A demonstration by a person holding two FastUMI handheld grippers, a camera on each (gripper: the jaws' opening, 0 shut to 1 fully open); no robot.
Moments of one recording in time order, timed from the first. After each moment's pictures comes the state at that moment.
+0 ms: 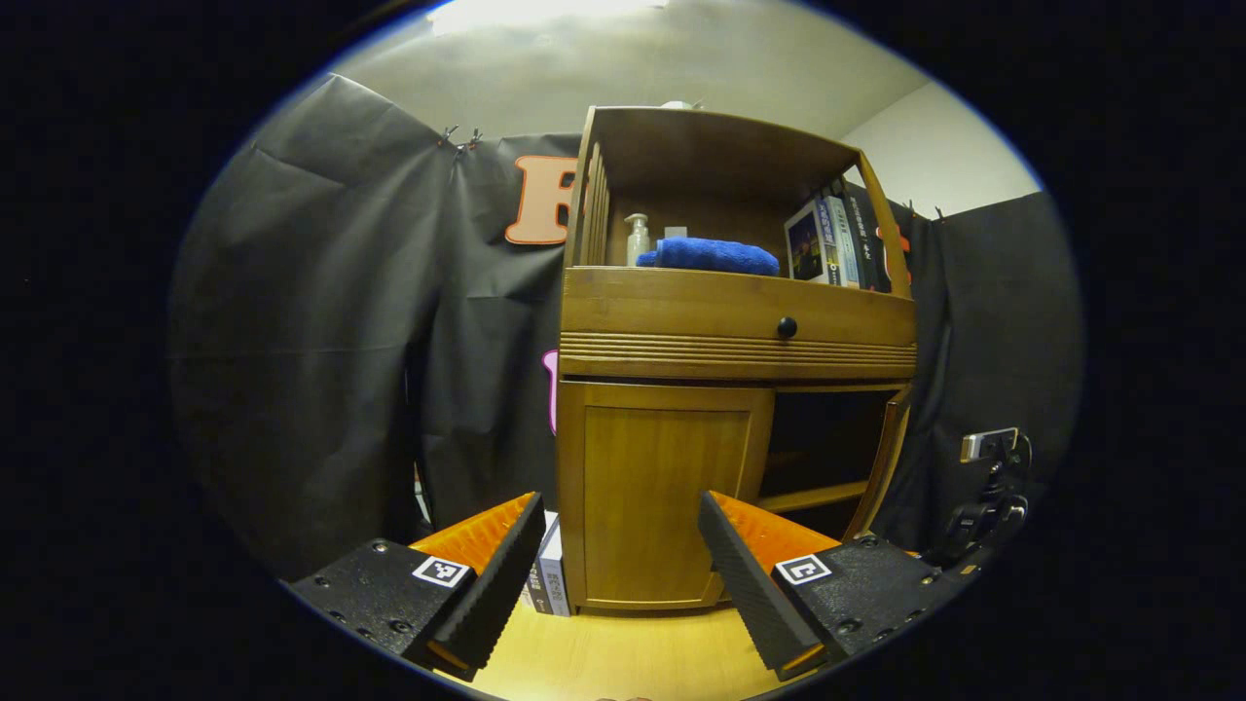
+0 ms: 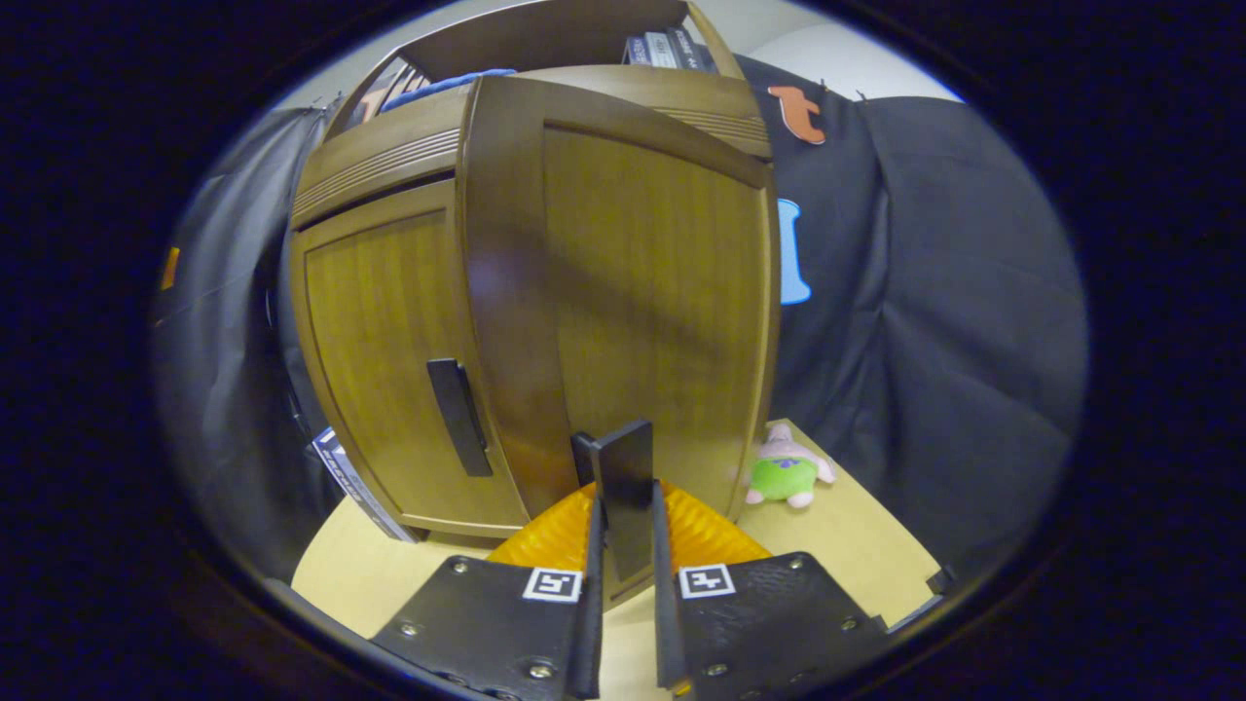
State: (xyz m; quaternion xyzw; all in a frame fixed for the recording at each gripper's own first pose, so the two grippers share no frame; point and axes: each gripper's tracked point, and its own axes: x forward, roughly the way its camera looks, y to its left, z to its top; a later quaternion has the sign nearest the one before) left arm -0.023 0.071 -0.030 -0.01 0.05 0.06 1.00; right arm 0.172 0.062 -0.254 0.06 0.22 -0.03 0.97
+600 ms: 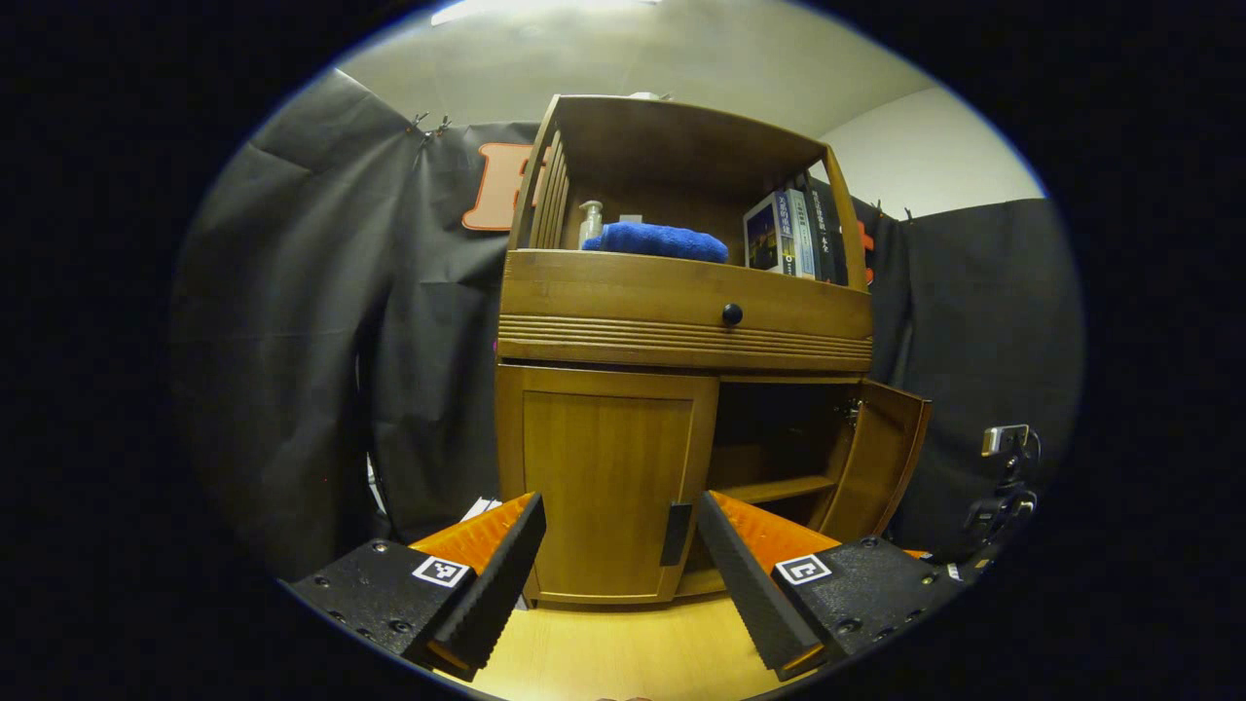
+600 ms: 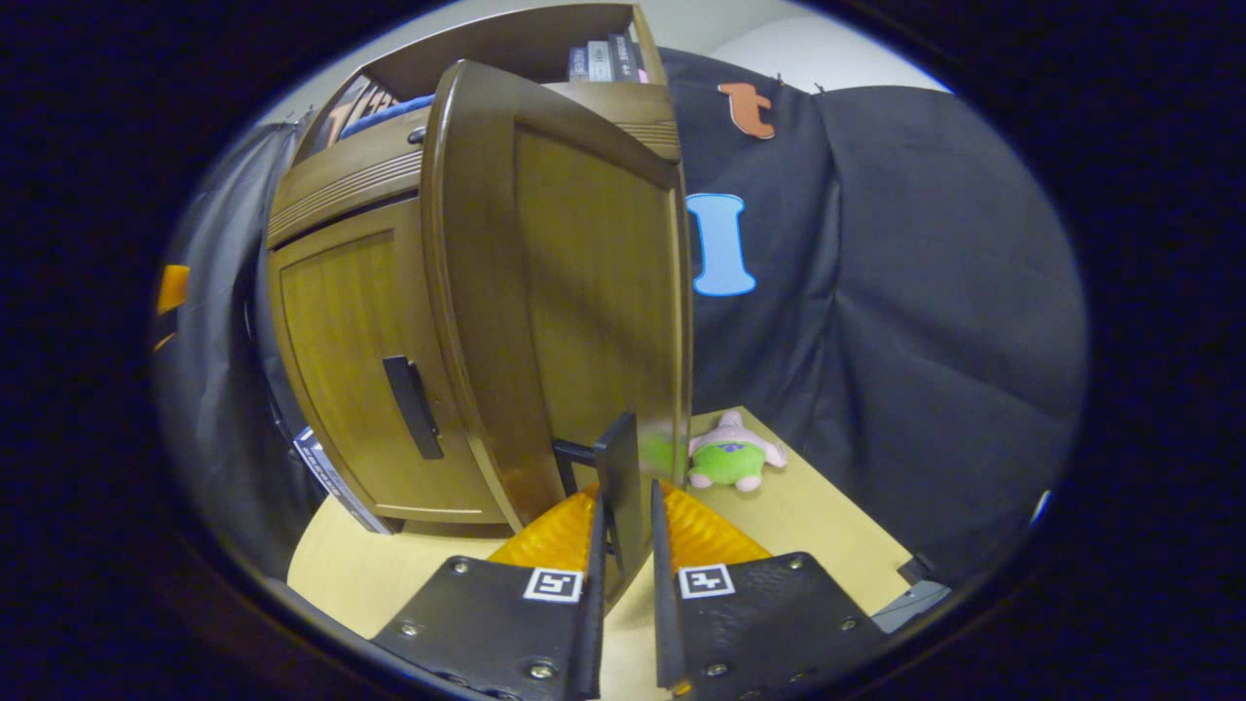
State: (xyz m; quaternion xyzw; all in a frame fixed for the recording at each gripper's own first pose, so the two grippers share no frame) left arm -0.014 0.027 -0.043 -0.02 0.06 0.00 1.00; right arm 0.172 0.060 -0.251 0.07 0.23 -0.07 0.97
